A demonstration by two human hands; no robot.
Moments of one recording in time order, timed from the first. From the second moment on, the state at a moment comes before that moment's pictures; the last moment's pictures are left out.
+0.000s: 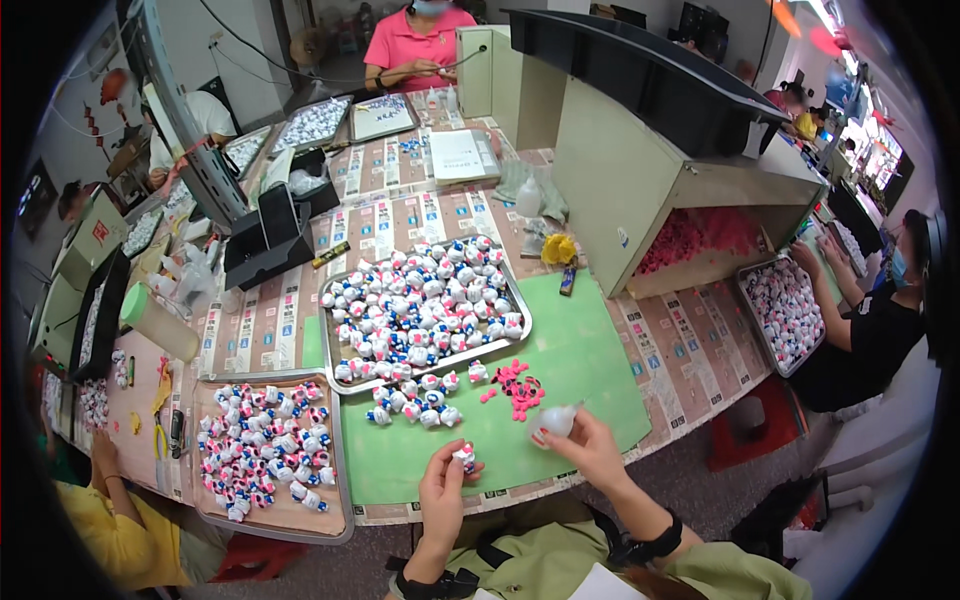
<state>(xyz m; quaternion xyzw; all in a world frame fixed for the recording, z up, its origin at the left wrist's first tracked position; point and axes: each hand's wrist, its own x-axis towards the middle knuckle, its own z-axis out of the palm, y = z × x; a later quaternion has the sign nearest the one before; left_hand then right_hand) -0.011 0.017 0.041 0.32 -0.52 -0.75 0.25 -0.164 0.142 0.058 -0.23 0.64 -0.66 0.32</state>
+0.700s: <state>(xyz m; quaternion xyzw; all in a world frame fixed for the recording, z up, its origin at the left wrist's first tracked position) -0.010 0.013 0.079 0.27 -0.37 -0.86 0.24 -0.131 0.142 0.104 -0.22 0.61 -0.70 0.30</state>
